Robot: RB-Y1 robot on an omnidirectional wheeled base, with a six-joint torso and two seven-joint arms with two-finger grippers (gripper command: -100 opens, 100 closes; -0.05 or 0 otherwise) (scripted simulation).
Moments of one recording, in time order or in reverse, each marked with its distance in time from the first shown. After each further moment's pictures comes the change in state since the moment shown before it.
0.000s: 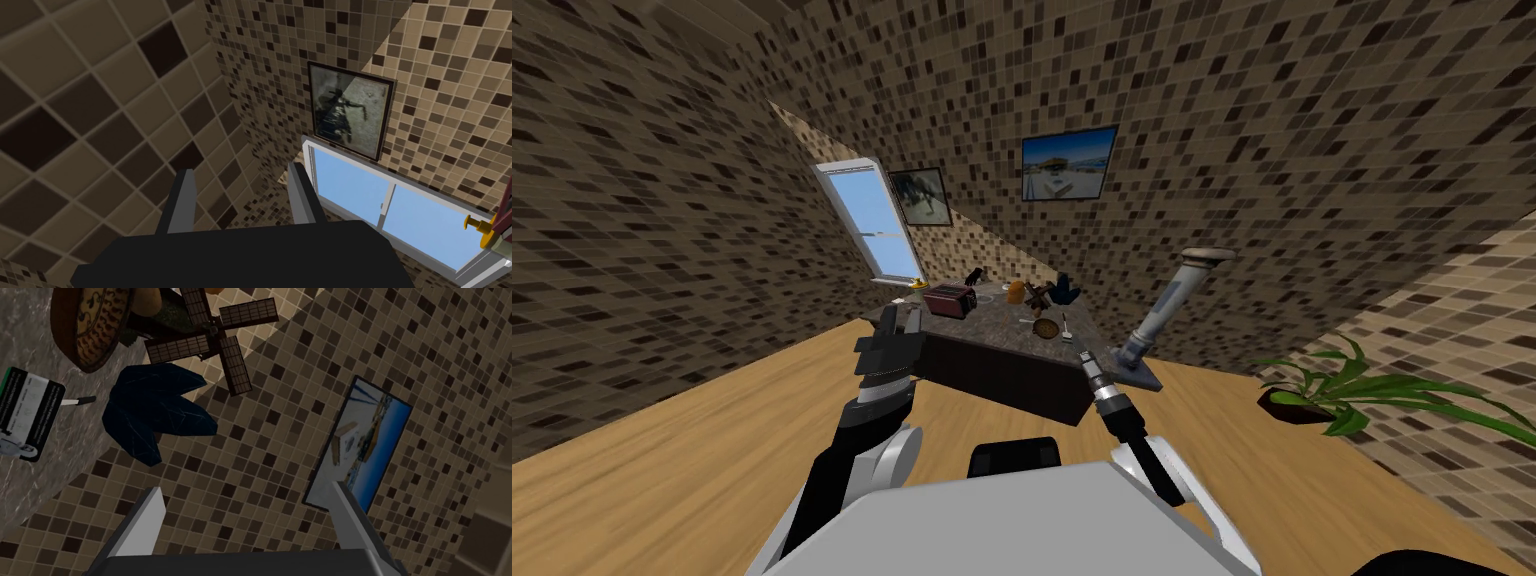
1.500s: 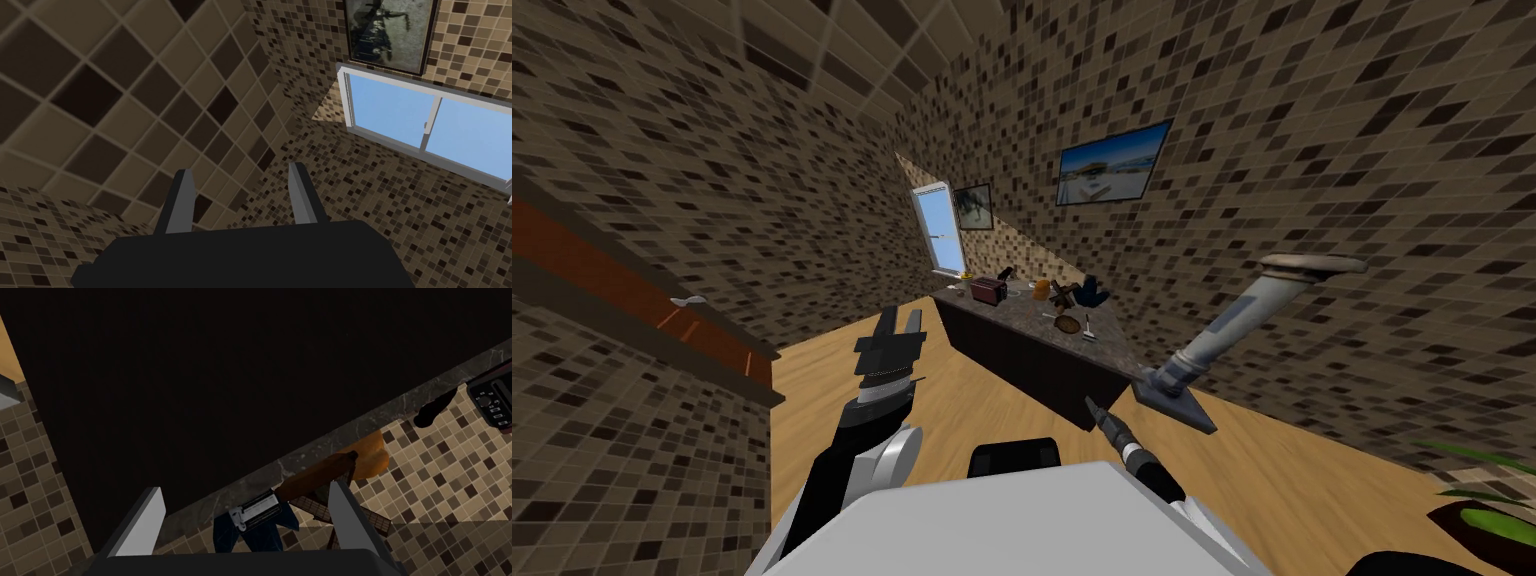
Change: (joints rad) left arm 0.000 0.000 0.000 0.000 0.000 0.000 0.000; right arm 0.168 -0.237 0.095 0.211 0.361 0.347 -0.037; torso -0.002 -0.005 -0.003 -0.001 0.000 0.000
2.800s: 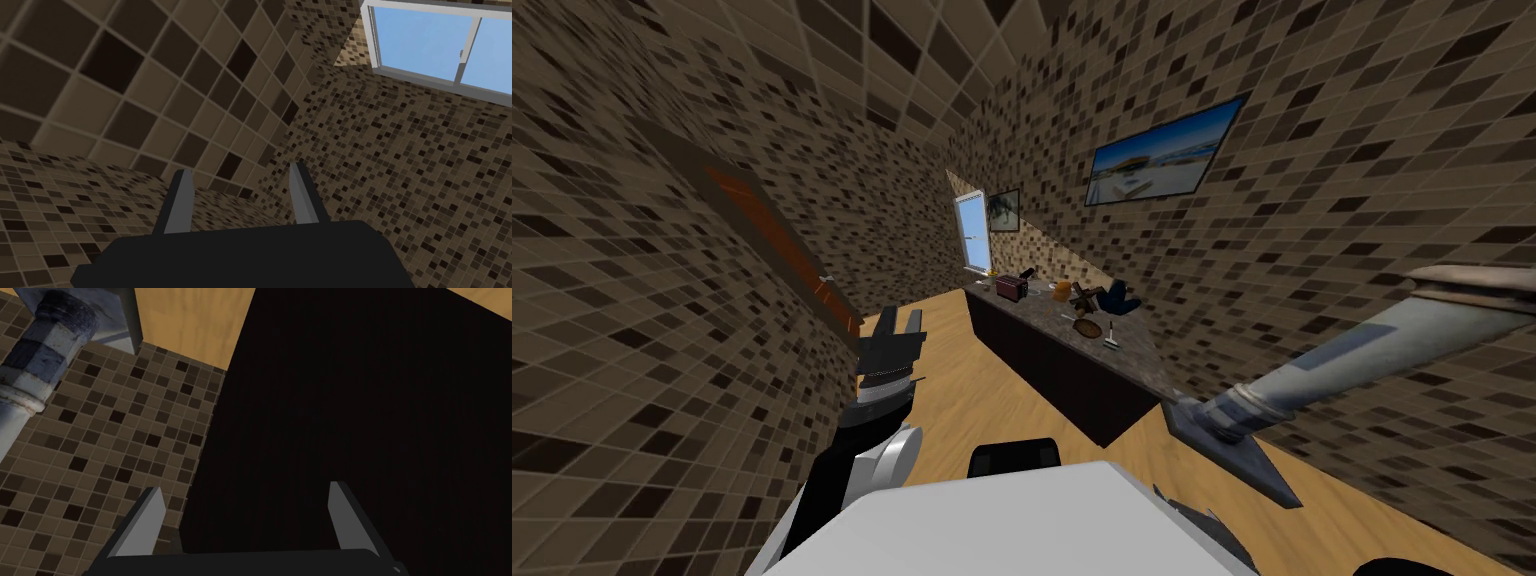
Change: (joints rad) left arm 0.000 0.000 0.000 0.000 0.000 0.000 0.000; right arm 0.162 -0.214 0.077 0.216 0.290 0.294 -0.038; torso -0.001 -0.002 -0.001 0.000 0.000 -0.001
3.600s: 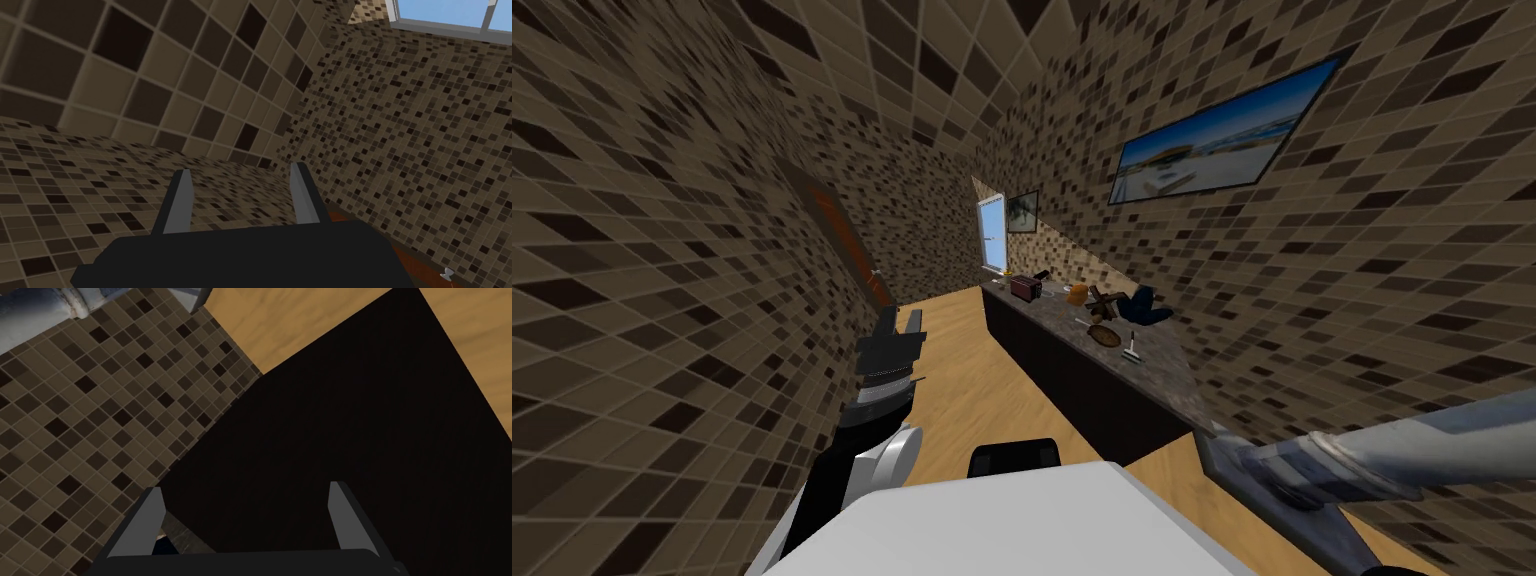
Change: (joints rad) left arm 0.000 0.000 0.000 0.000 0.000 0.000 0.000; right arm 0.113 -0.147 0.056 0.132 0.176 0.187 -0.007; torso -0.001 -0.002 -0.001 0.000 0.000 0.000
